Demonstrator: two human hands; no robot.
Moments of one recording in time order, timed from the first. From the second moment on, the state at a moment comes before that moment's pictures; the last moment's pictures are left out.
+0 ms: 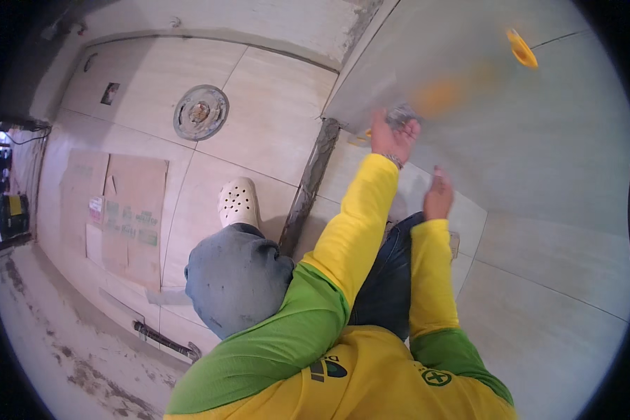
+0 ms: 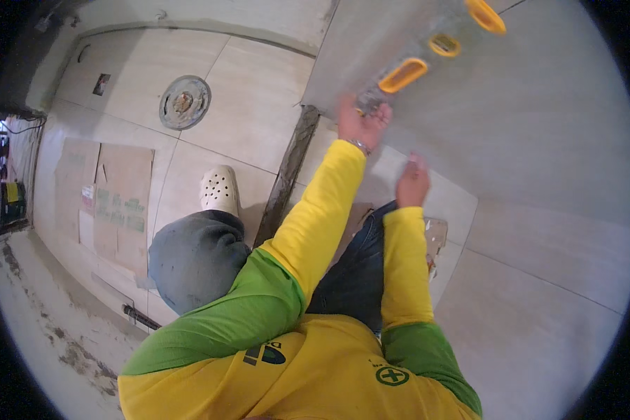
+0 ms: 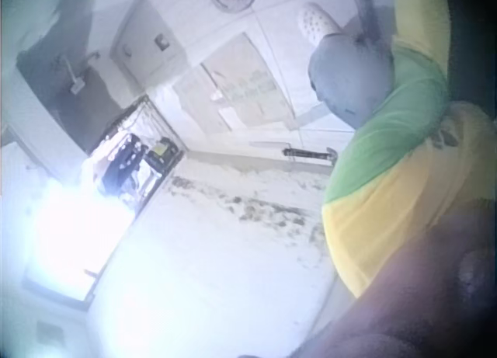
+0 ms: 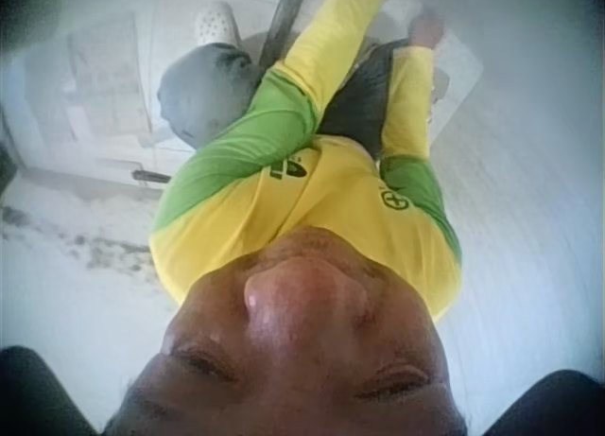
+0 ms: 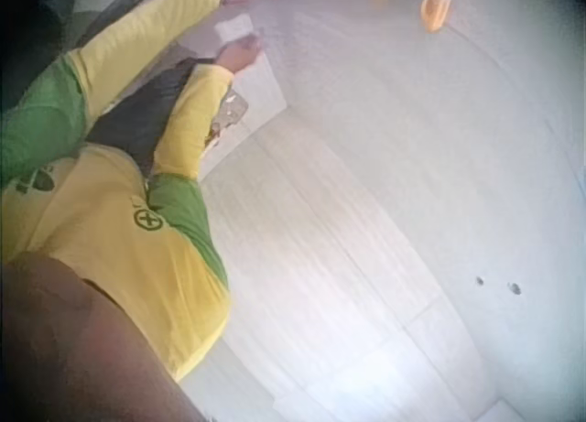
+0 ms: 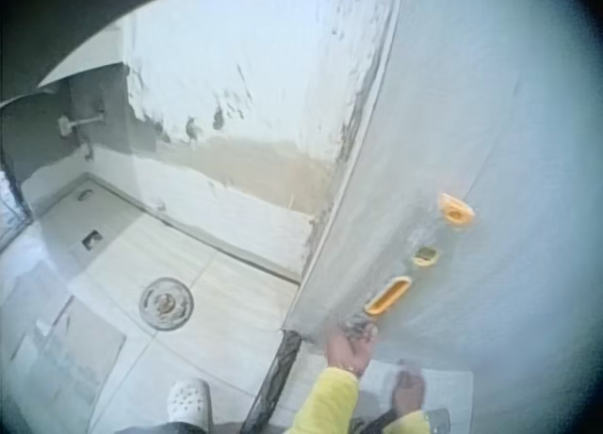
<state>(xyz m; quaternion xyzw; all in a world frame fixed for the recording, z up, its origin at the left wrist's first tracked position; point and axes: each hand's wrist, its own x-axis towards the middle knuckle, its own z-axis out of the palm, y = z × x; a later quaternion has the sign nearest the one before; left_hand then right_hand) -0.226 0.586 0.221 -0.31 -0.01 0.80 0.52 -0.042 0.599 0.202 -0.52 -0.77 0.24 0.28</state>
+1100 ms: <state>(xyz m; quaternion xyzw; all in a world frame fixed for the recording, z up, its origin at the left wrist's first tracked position) -0.137 0.516 0.316 0.16 0.38 0.59 0.69 0.193 0.668 0.378 -0.52 -0.80 0.20 0.22</state>
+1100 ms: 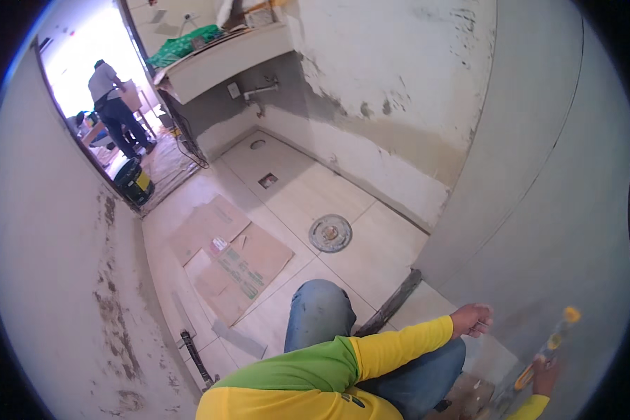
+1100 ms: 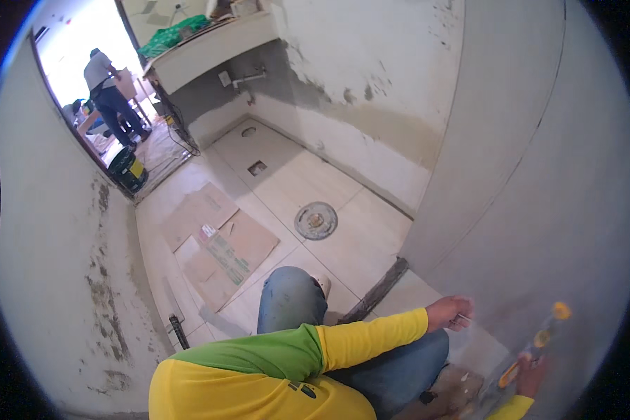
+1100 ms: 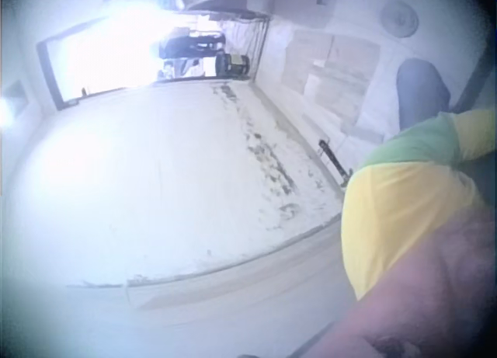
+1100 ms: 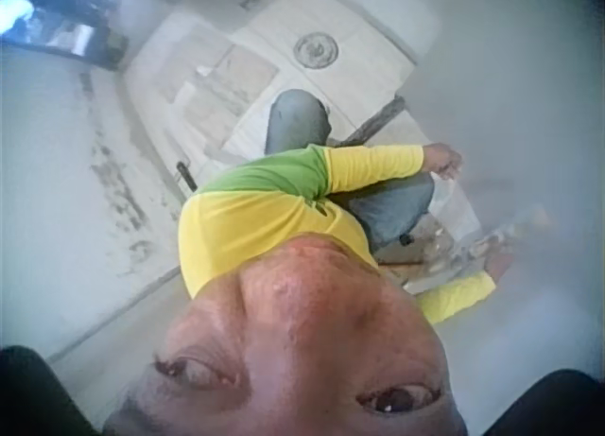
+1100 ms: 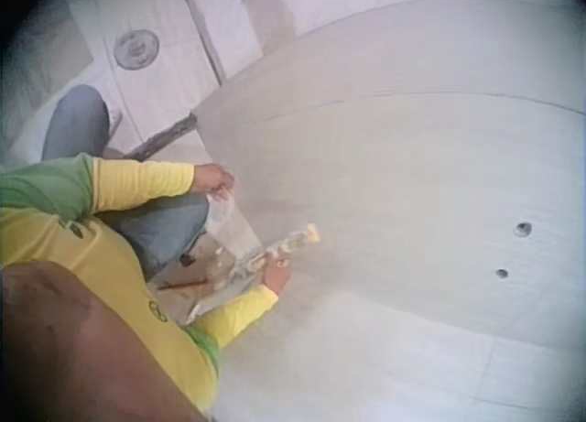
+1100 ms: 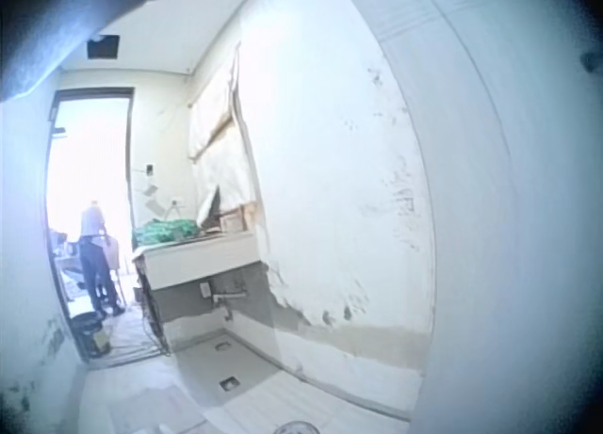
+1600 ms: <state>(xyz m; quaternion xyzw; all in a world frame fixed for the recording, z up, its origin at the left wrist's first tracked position) -0.226 0.469 0.365 0.49 0.55 0.56 0.38 0.190 0.653 0.177 -0.55 -0.80 0.22 -0.08</state>
